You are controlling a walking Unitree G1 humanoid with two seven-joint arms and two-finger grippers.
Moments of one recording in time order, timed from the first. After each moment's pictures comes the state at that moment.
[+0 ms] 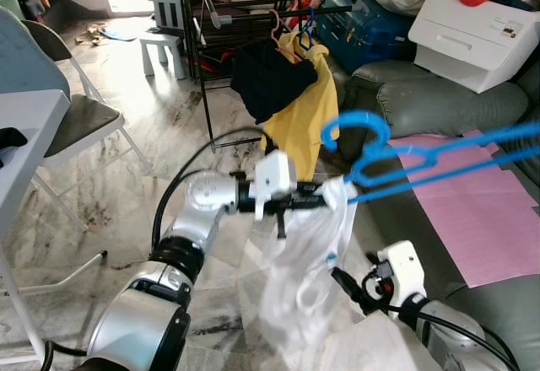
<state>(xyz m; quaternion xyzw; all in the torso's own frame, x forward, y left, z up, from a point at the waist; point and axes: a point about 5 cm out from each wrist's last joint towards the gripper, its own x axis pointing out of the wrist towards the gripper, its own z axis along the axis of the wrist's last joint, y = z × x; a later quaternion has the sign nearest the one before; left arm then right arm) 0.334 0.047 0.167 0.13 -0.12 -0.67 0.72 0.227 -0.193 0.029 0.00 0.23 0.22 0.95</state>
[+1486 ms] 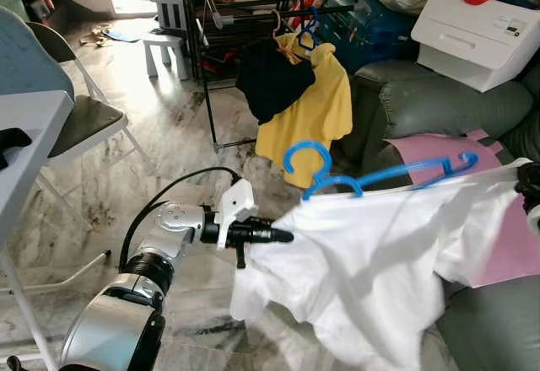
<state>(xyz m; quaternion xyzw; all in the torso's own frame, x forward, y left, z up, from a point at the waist) 0.323 0.103 0.091 0.09 0.11 -0.66 0.74 0.278 -0.335 0.169 -0.02 0.01 -0.17 0.99</state>
